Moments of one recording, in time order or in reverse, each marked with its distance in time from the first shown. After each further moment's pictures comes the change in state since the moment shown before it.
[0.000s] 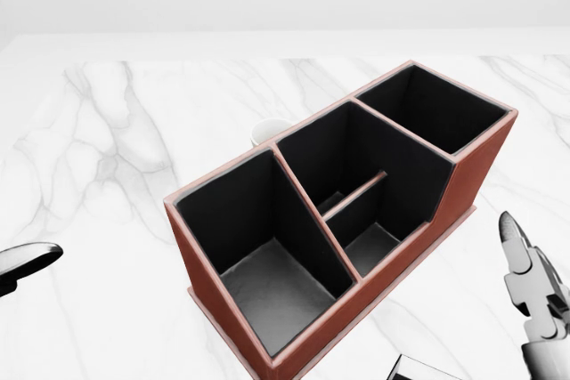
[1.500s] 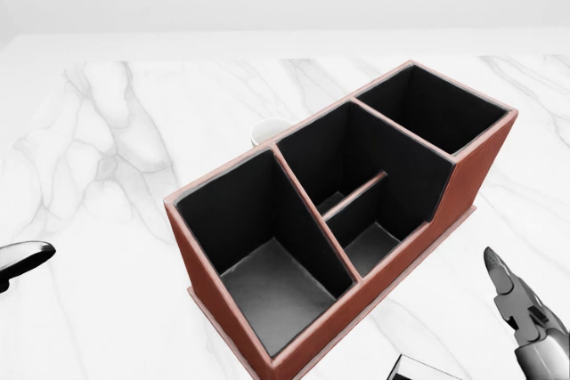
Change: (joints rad) left arm -0.003 0.005 0.011 -0.012 -0.011 0.000 0.005; right arm -0.063 -0.228 -0.137 0.283 0.130 0.000 -0.001
